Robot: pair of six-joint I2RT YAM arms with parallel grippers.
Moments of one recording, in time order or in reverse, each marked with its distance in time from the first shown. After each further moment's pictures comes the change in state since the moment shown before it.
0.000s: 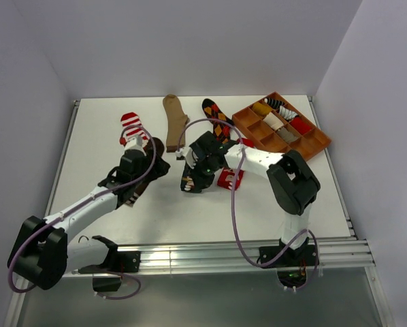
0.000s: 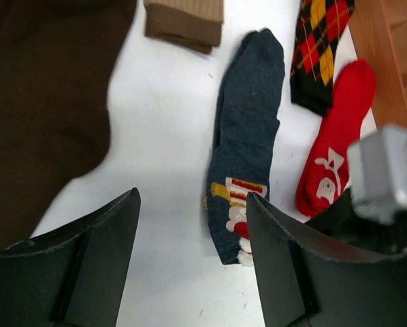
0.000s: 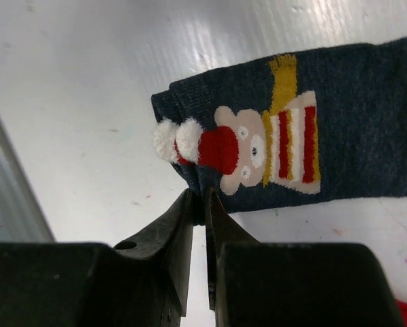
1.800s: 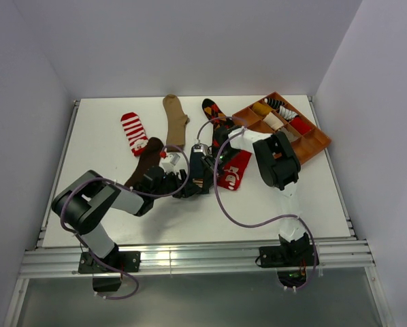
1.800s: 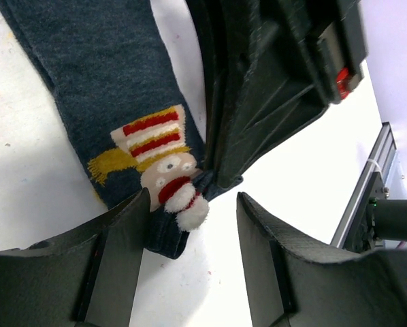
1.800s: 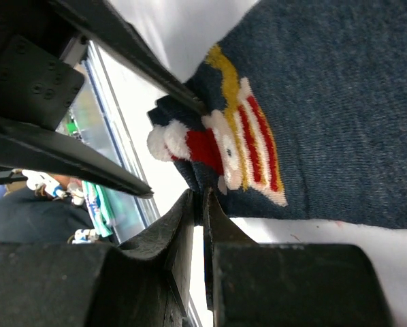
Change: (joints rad) left arm -0.177 0.496 -0.171 0.826 0.435 0.069; right arm -0.260 0.371 0.292 -0.434 -0.498 0.001
